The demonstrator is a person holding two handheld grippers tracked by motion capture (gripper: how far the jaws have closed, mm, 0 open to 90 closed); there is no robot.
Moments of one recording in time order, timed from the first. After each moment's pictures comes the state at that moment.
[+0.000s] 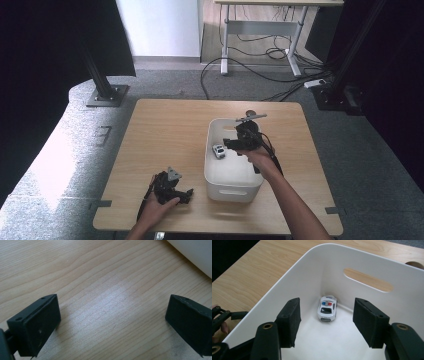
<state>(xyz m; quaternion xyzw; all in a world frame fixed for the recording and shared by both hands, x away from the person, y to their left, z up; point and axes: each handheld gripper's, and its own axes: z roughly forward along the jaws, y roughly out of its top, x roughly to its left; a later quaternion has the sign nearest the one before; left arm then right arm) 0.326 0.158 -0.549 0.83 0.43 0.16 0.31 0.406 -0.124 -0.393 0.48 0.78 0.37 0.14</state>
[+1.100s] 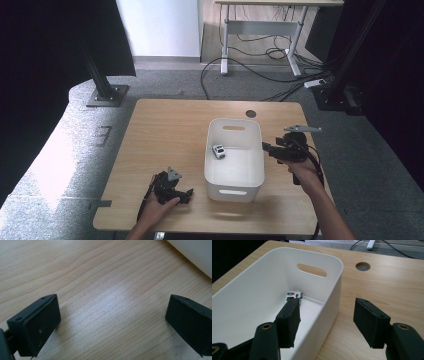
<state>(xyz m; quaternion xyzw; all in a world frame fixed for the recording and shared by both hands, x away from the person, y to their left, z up) 0.326 0.159 -0.549 0.83 0.43 0.16 0.31 0.365 -0.240 -0.394 0.51 0.73 0.42 0.19</state>
